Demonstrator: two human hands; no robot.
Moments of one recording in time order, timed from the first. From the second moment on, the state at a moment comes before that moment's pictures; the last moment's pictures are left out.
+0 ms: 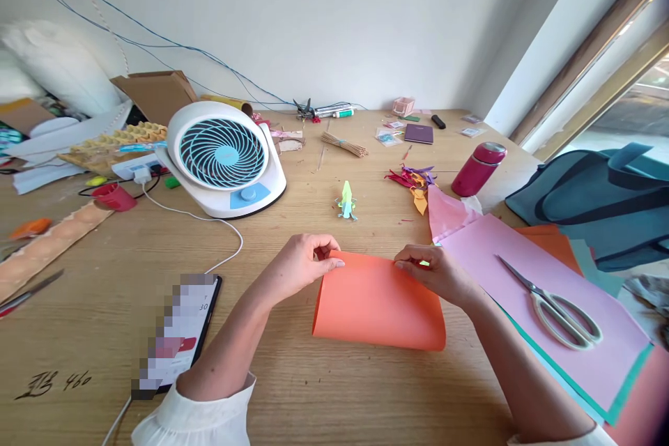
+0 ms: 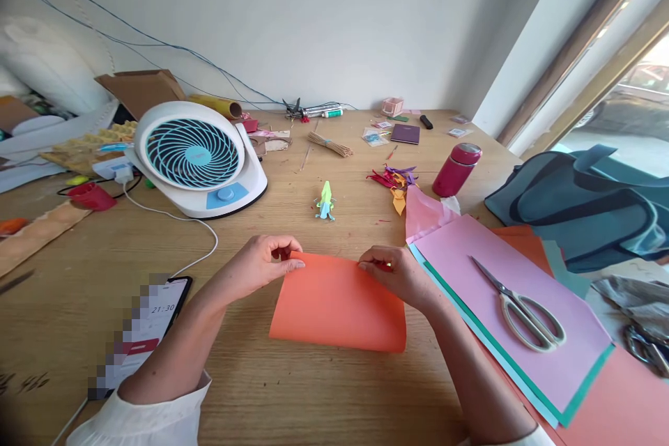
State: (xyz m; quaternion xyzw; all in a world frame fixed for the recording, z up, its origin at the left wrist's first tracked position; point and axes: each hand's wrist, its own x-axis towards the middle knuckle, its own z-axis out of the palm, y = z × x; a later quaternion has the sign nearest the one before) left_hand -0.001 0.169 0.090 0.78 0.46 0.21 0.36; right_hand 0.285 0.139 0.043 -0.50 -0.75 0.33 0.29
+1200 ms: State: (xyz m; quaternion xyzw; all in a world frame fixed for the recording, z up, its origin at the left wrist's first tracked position) left_hand 0.007 0.166 0.085 0.74 0.51 0.25 0.36; right_hand 0.287 0.141 0.038 -0.50 -0.73 0.35 0.30
